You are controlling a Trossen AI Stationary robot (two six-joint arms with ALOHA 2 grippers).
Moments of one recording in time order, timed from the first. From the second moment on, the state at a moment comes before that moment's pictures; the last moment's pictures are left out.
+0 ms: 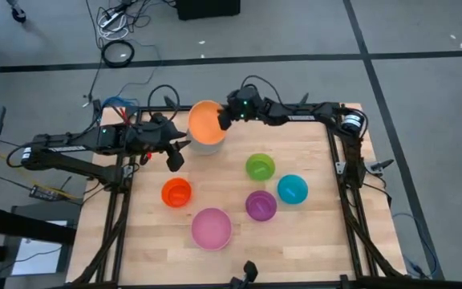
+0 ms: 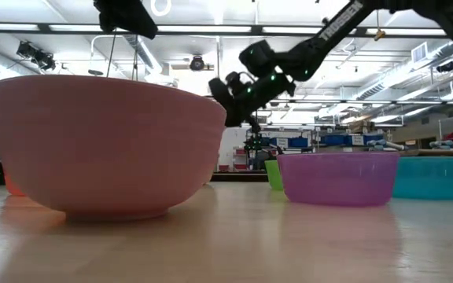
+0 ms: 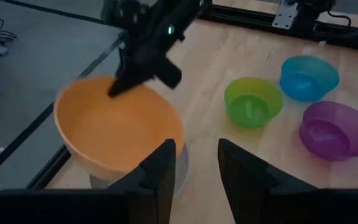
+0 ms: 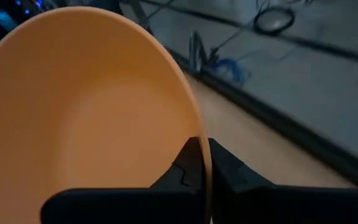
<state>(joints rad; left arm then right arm) 0.04 0.98 1.07 -0.68 -0.40 -0.20 -0.47 1.99 1.36 0.18 -0.06 0.38</state>
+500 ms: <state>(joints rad) 0.04 0.98 1.07 -0.67 -0.40 -0.19 -0.43 2.01 1.45 -0.04 -0.05 0.32</state>
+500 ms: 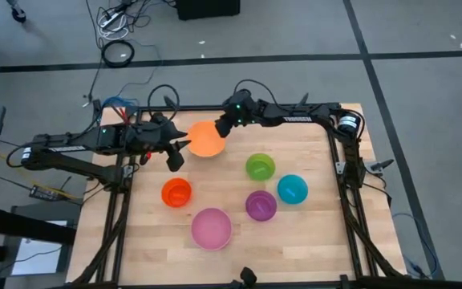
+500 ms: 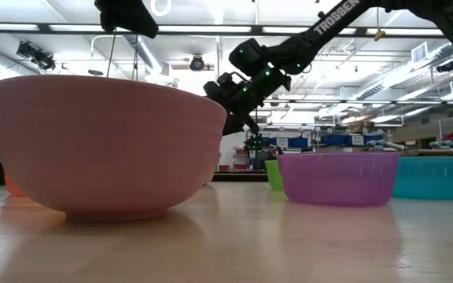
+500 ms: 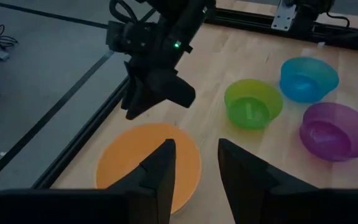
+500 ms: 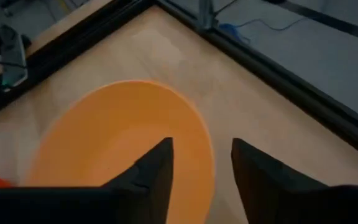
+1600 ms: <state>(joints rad) -0.09 0.98 0.98 -0.87 -0.07 -0.37 0.13 1.87 1.48 -0.56 -0.17 0.53</state>
